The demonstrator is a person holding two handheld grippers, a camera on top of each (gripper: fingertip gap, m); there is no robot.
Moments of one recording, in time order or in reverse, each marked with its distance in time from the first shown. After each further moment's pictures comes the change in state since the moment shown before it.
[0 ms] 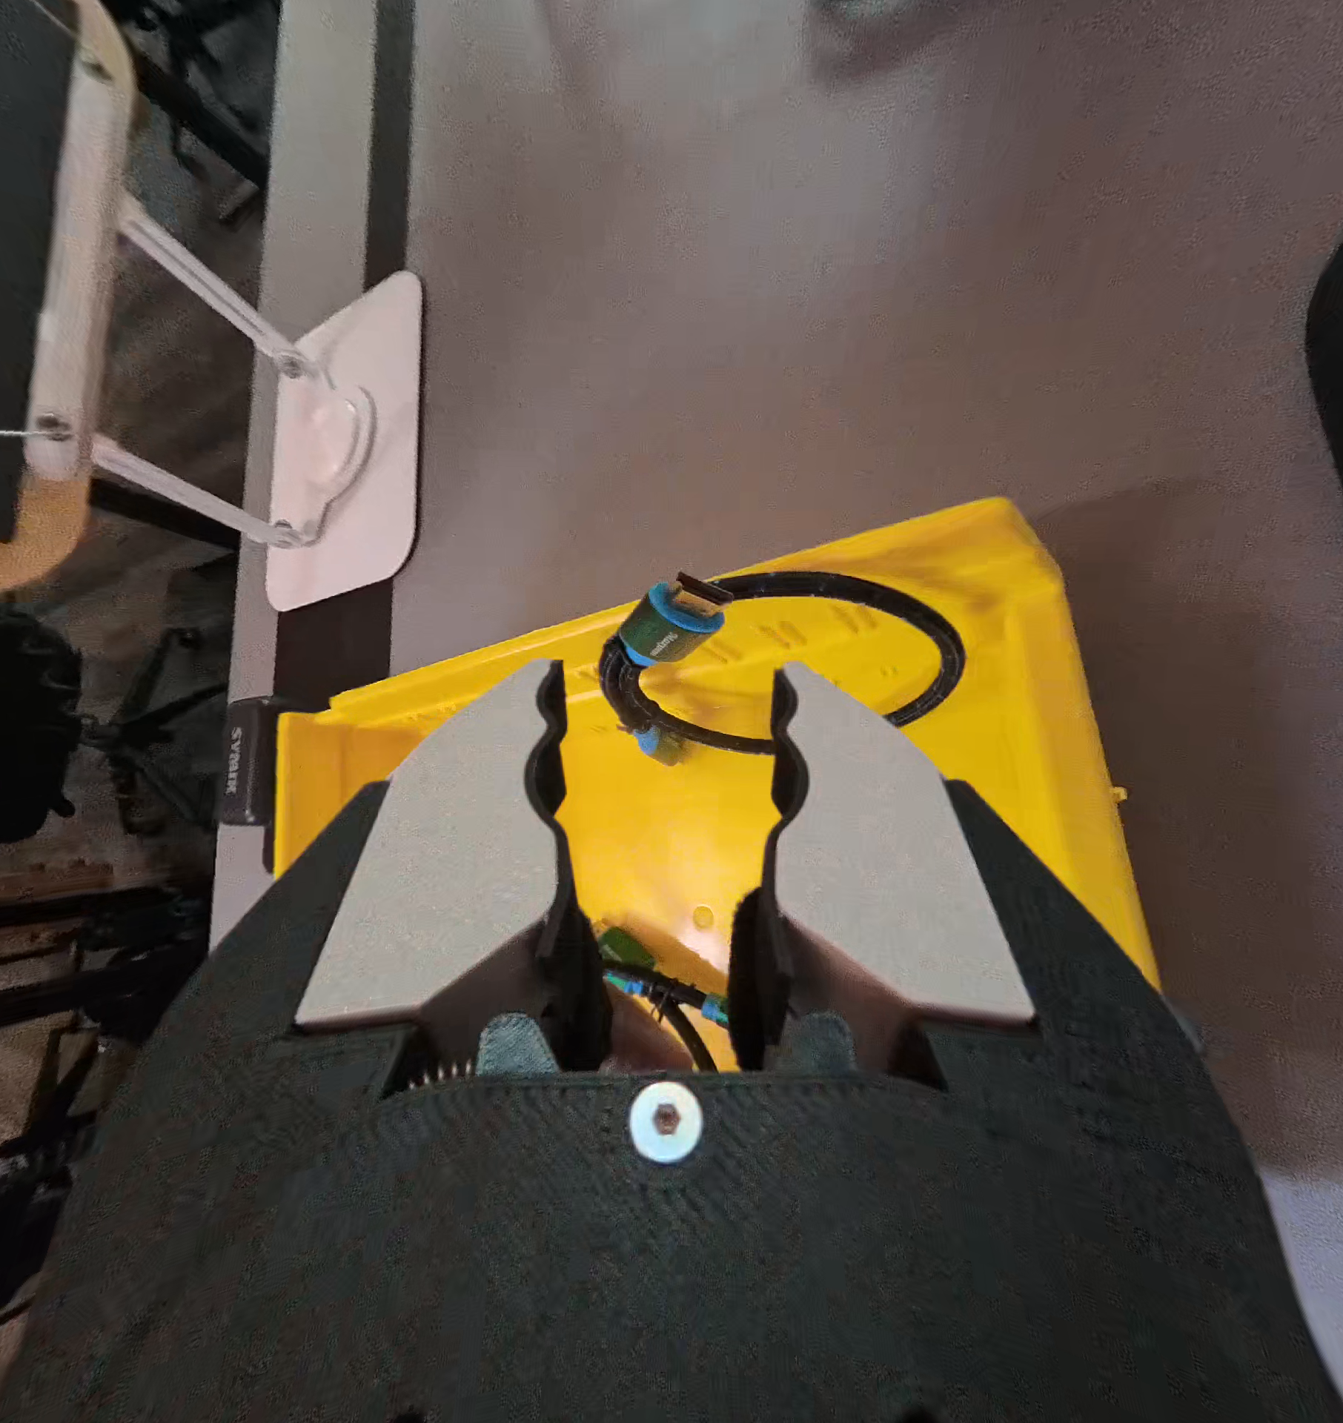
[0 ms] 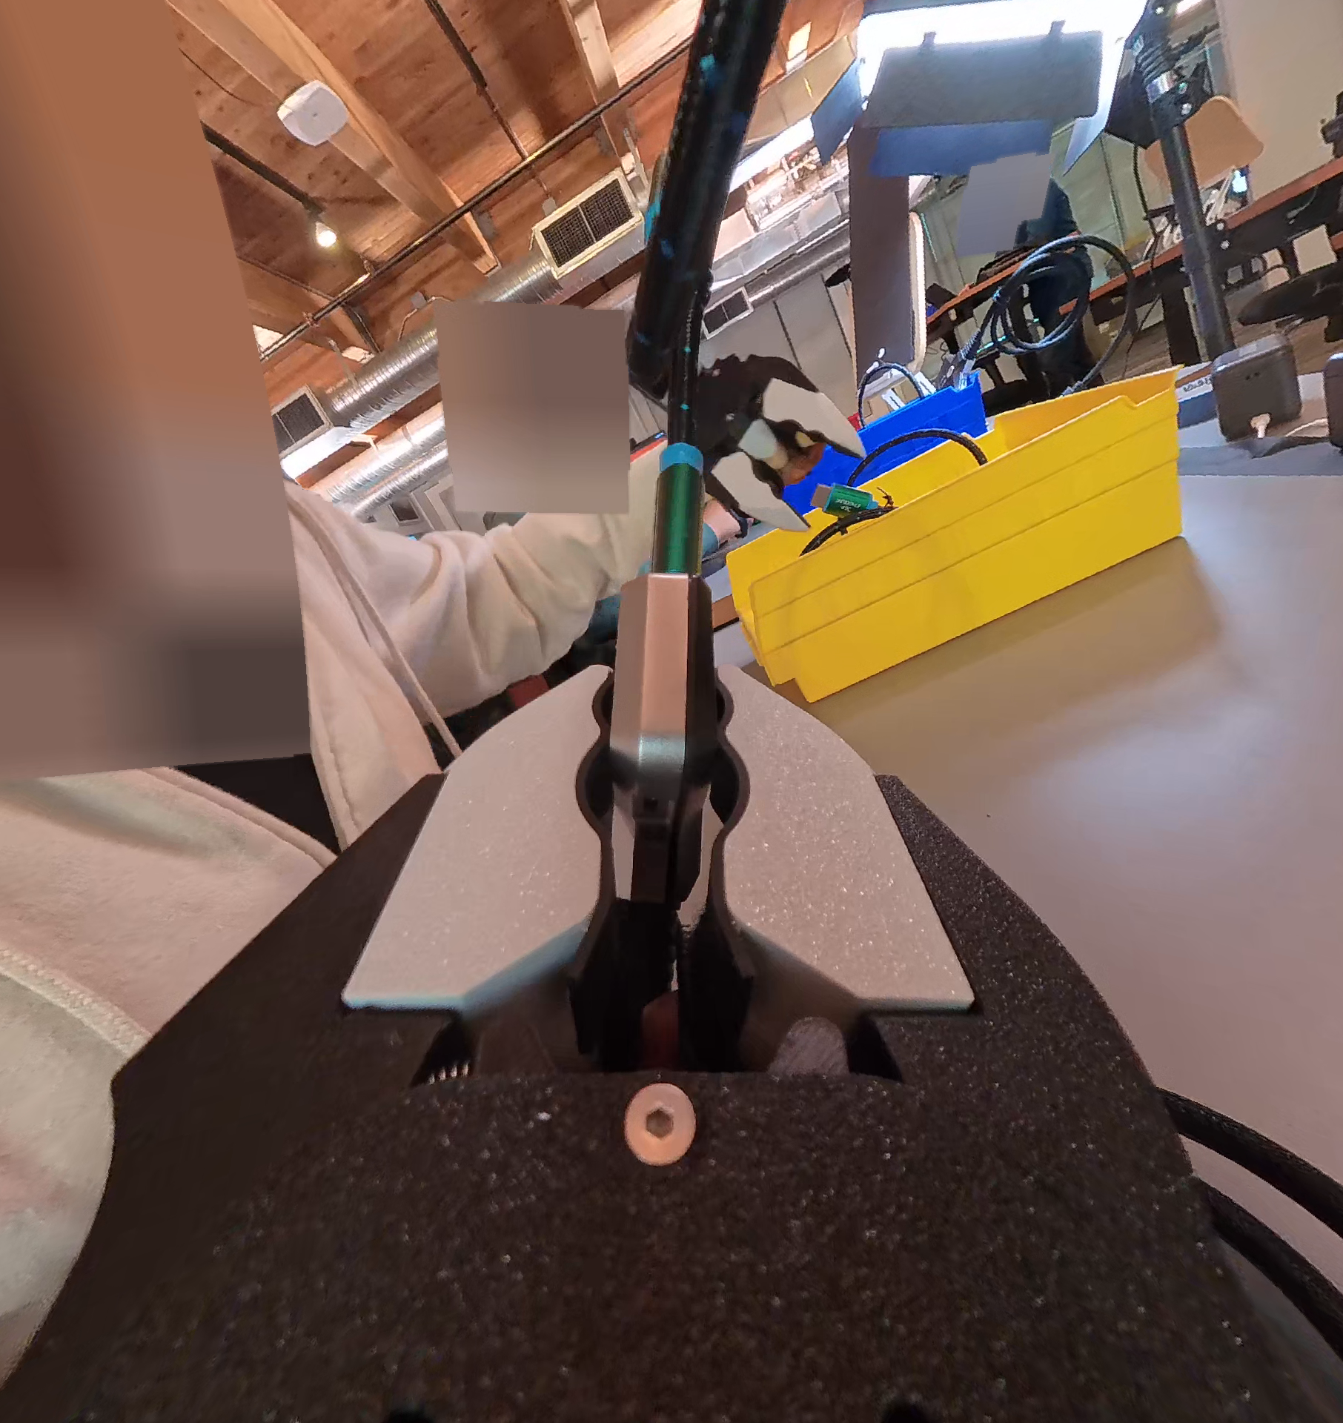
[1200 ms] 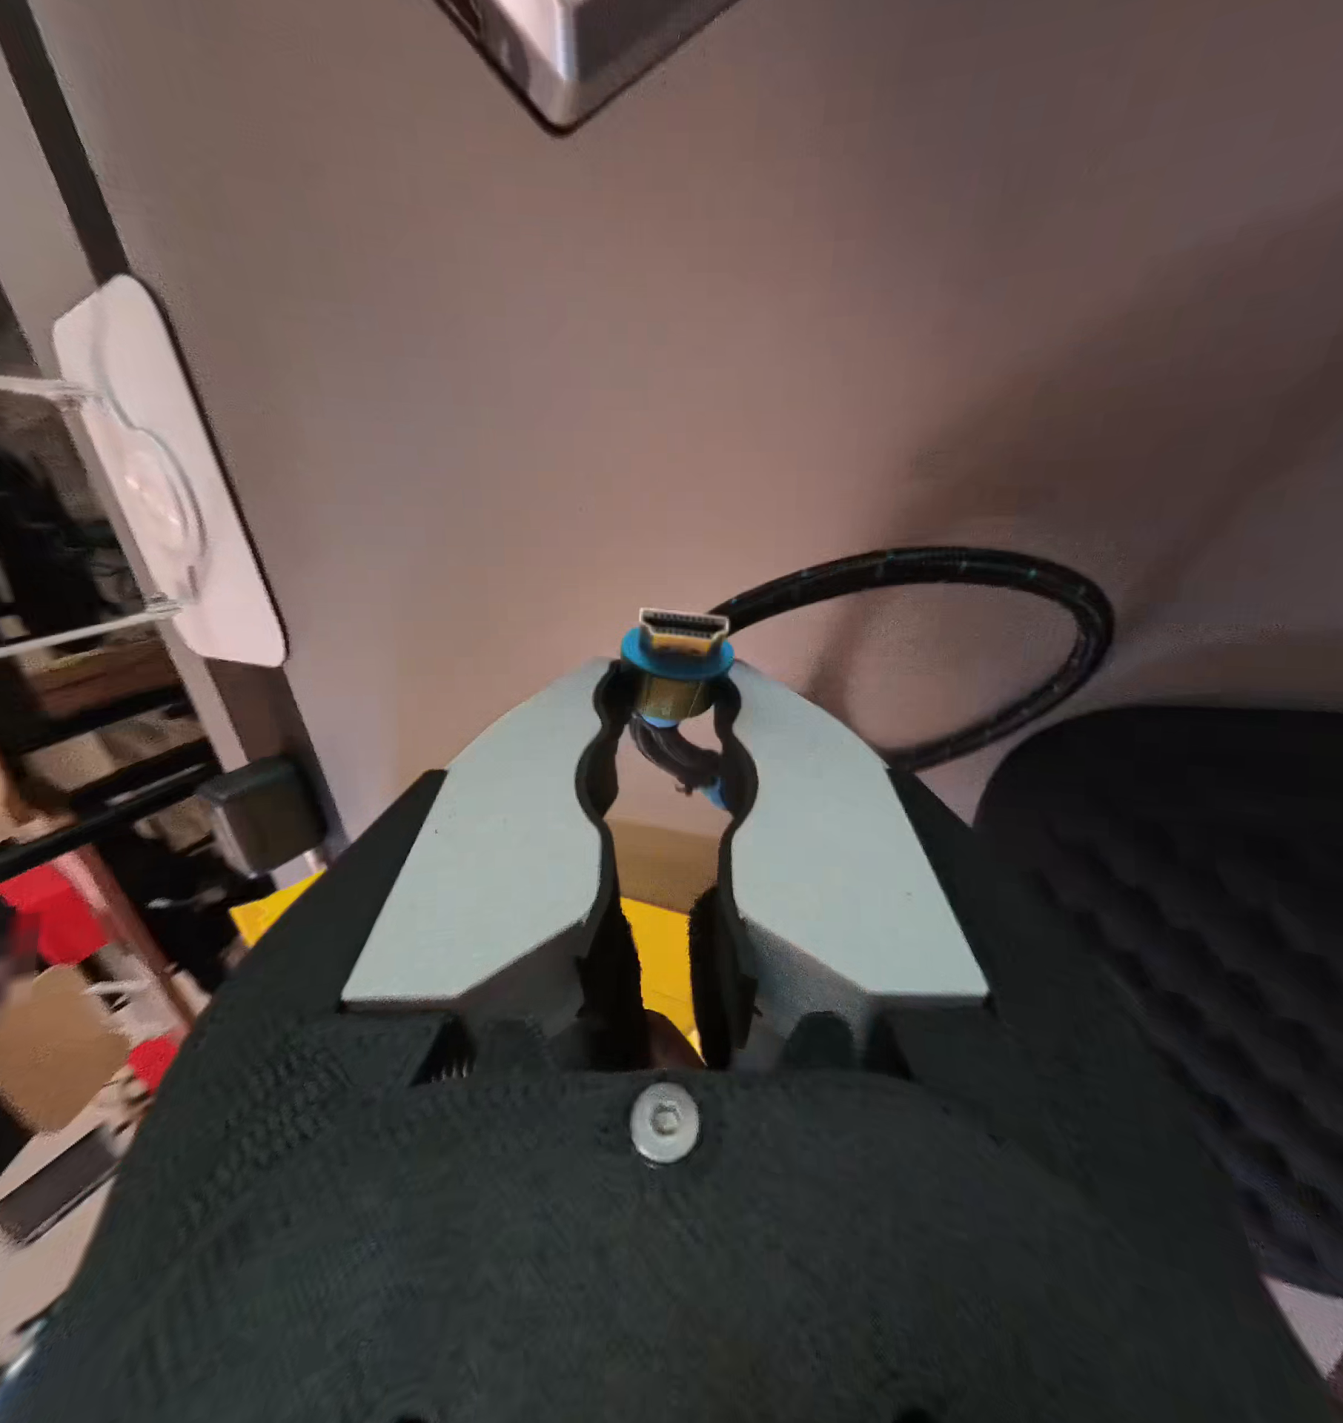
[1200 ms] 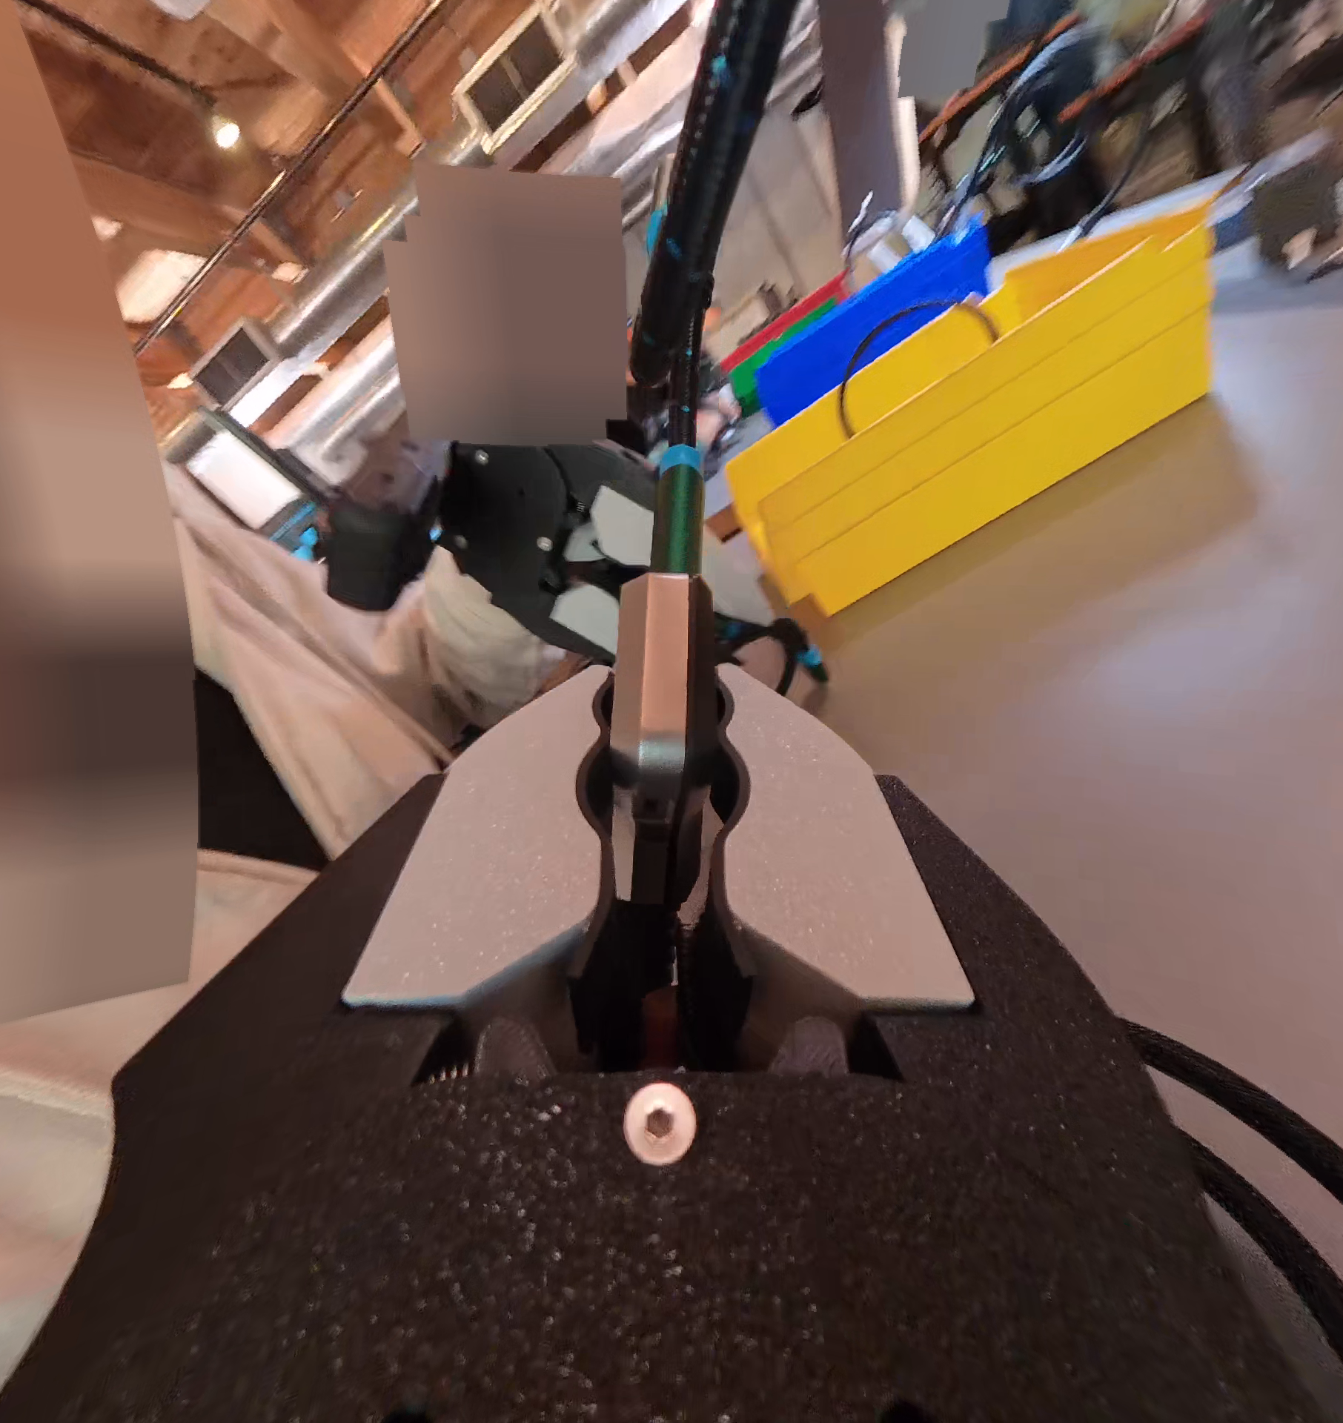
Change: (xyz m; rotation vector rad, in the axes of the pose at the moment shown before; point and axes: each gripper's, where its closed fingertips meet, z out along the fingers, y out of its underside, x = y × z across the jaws) left arm 0.107 -0.132 0.117 -0.532 0.014 0.092; right arm -0.012 0.004 -0.006 -0.154 0.049 0.111
